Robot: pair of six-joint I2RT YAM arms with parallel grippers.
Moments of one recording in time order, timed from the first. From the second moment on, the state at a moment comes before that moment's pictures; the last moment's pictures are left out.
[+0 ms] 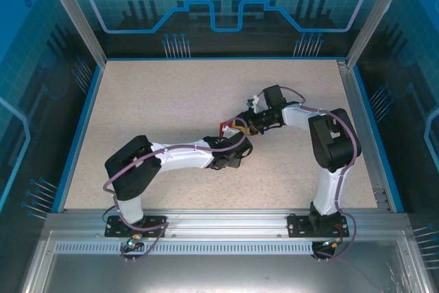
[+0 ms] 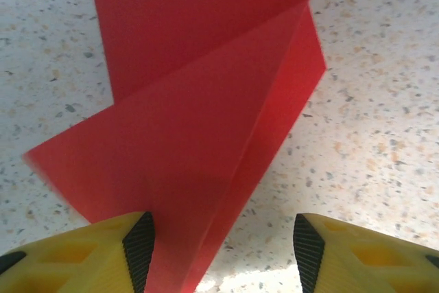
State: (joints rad) left arm -0.97 1.82 1.13 -0.49 -0.37 -0.72; right arm 0.31 1.94 1.16 -0.27 -0.89 0.64
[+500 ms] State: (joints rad) left arm -1.01 1.79 1.14 -0.56 -0.50 -0.75; right arm 0.31 1.94 1.17 -0.28 -0.92 0.64
